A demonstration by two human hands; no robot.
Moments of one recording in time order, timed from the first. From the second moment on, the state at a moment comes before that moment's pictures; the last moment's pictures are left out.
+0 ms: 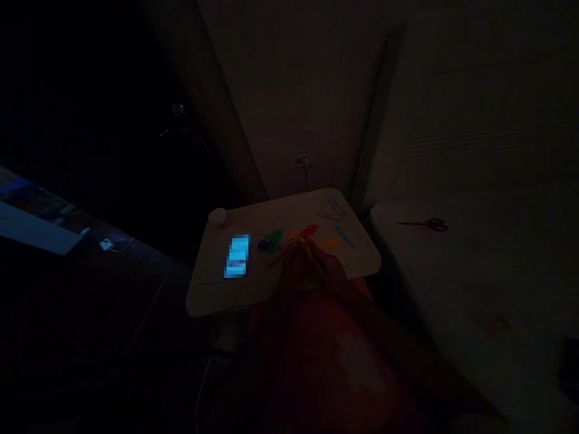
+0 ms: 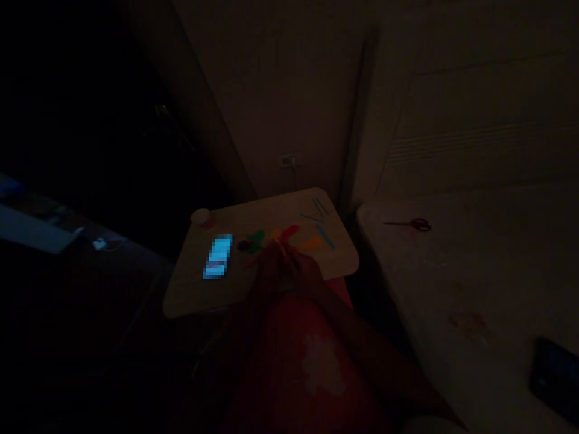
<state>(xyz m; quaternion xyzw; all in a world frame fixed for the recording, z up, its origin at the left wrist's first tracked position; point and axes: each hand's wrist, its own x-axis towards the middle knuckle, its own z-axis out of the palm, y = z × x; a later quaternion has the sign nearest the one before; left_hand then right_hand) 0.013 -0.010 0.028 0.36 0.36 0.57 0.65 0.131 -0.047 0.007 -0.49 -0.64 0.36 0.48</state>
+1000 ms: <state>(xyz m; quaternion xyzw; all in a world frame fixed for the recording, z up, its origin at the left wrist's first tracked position) -0.042 -0.027 0.019 0.75 0.41 0.43 0.30 0.155 -0.052 0.002 -0.54 -0.74 0.13 0.37</state>
